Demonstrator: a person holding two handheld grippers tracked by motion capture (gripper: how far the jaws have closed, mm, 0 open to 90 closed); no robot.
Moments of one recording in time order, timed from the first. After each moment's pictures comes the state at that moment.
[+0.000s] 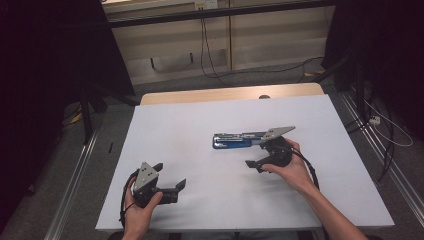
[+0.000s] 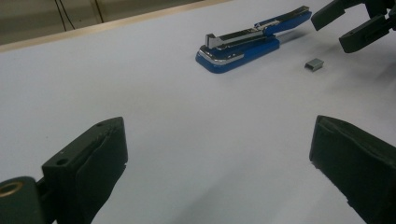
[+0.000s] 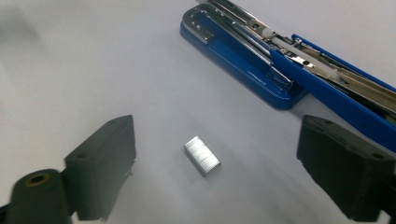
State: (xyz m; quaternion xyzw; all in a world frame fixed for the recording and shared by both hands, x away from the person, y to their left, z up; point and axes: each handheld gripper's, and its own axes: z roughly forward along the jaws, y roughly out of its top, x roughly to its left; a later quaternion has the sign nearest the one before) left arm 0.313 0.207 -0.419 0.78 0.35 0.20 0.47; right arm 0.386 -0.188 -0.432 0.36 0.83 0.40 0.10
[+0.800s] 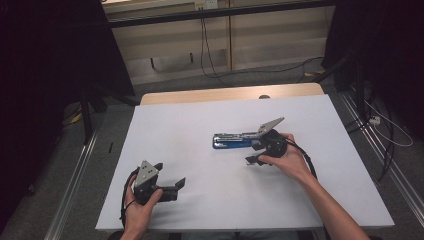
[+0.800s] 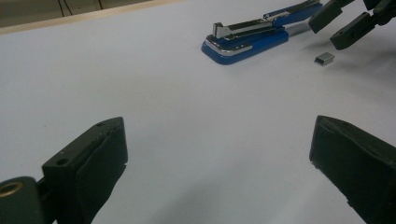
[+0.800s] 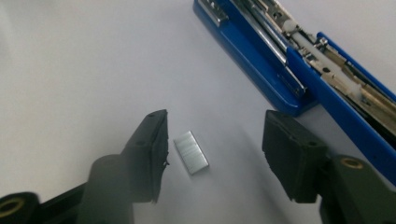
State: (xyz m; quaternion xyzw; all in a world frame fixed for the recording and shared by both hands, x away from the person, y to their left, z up) left arm 0.322 0.210 -0.424 0.78 0.36 0.20 0.46; right arm 0.413 -0.184 -0.429 0.30 0.89 0.35 0.06
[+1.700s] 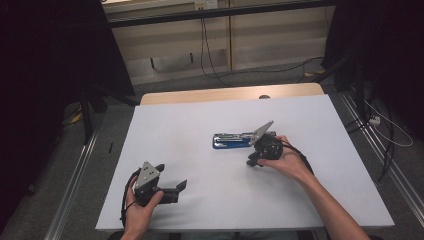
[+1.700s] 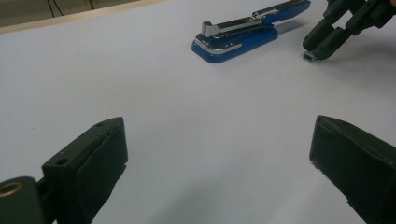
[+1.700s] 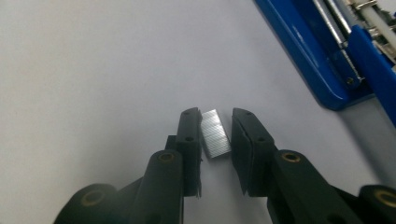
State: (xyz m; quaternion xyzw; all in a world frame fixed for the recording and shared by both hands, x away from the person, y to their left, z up) left arm 0.317 0.208 -0.423 0.79 0.35 0.19 0.46; right arm 0.413 -0.171 -0.436 0.23 0.93 0.29 0.03
